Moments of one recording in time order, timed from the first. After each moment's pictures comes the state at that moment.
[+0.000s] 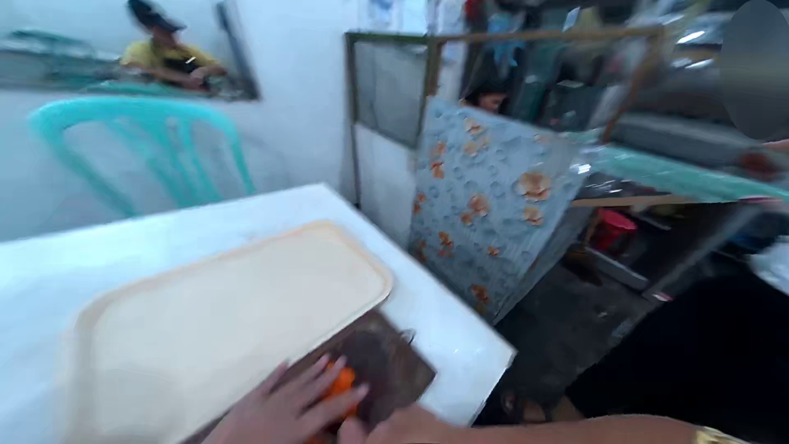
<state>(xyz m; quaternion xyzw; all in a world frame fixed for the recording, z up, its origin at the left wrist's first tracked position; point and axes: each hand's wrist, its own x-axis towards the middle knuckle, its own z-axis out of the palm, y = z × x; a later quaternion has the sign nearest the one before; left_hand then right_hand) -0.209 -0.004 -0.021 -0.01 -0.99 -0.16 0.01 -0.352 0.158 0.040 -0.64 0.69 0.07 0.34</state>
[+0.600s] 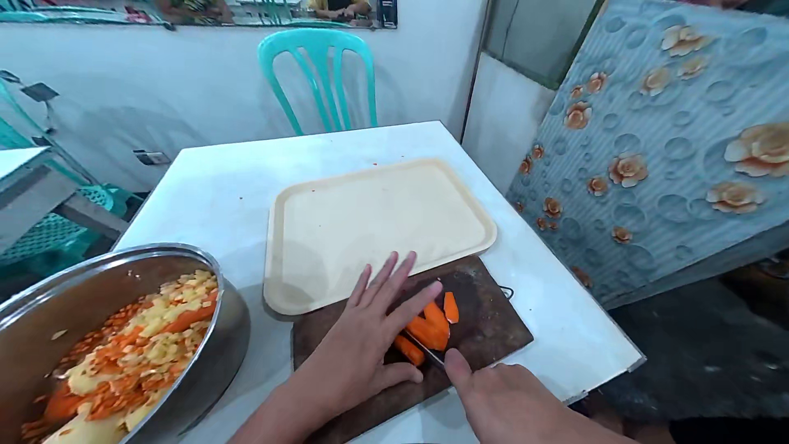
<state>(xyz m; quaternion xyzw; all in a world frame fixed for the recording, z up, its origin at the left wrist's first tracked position) -0.190 0.018 -0.067 0.14 -0.95 -0.10 0.25 -0.353 0.156 0.027 -0.62 0.68 0.17 0.36</state>
